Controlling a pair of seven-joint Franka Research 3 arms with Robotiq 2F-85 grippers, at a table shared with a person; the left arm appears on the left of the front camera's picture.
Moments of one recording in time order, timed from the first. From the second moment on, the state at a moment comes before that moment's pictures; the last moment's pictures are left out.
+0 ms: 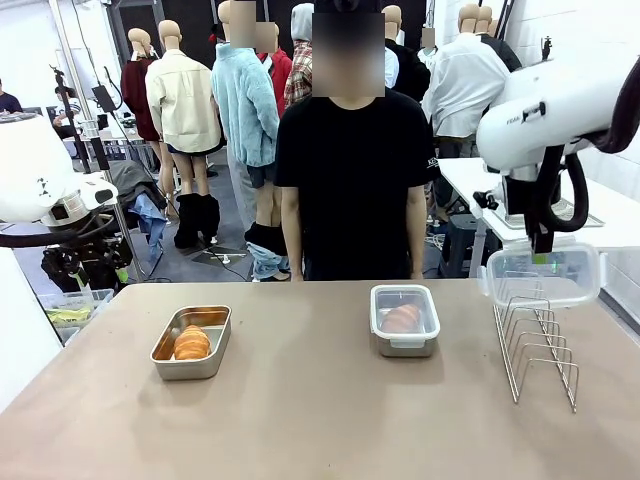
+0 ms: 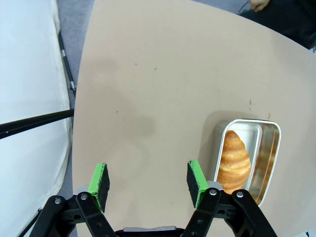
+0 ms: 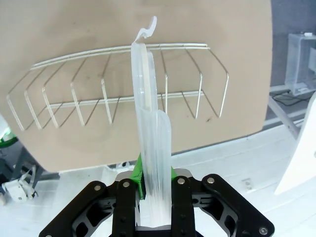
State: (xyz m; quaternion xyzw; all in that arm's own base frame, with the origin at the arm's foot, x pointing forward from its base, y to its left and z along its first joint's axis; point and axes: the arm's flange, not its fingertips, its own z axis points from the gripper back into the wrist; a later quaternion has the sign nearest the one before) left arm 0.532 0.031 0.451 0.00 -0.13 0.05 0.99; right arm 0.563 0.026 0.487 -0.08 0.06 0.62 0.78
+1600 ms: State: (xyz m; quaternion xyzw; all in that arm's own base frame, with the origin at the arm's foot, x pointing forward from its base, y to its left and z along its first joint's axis) left arm 0.532 0.032 0.451 0.00 -0.13 0.05 0.99; right arm 0.667 0.050 0.611 0.36 0.00 0.12 0.93
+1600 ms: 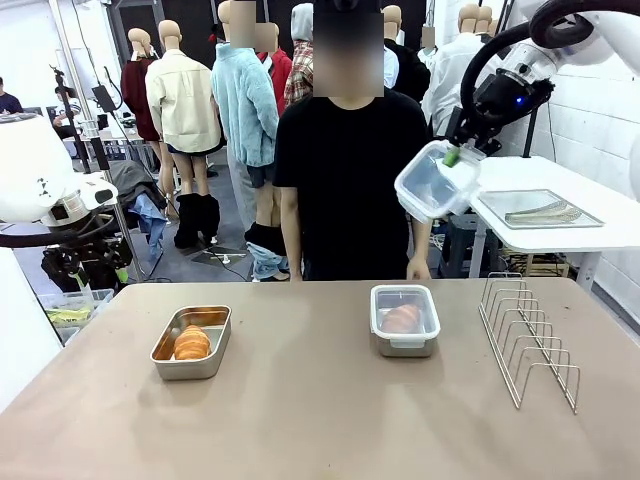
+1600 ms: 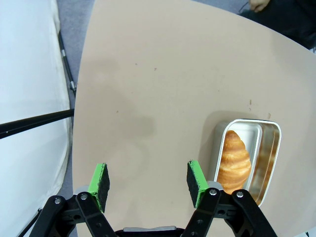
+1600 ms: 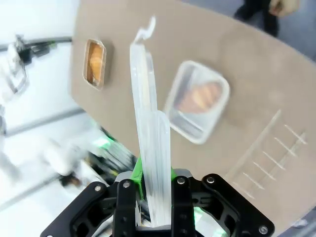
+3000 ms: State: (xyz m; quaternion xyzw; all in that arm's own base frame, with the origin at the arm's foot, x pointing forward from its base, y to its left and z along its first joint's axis) left arm 0.532 0.032 0.451 0.00 -0.13 0.05 0.99; right arm 0.714 0.062 0.587 0.36 -0.08 -0.02 0.93
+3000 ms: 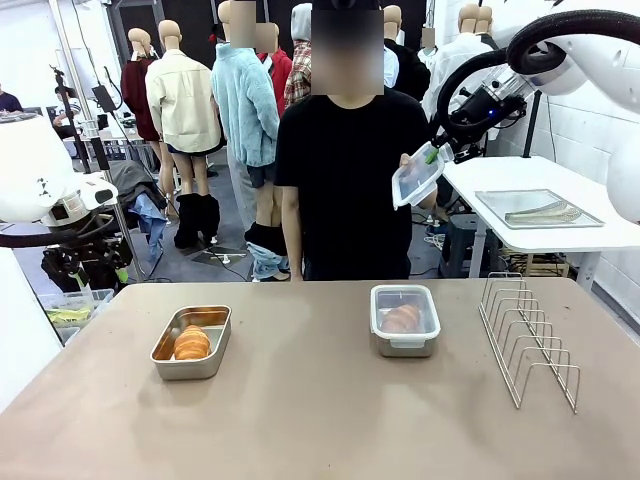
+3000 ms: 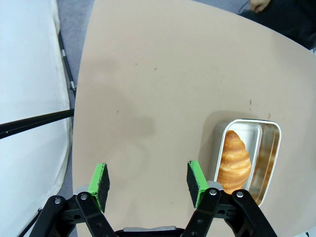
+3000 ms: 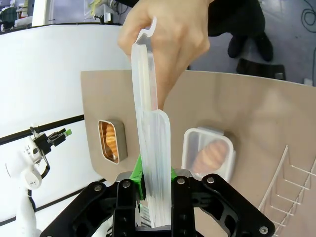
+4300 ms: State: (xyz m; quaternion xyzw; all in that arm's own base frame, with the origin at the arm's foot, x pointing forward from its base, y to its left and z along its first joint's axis) left arm 0.532 0.032 0.451 0.00 -0.13 0.05 0.99; right arm 0.659 0.024 0.638 0.27 -0.10 0.11 0.95
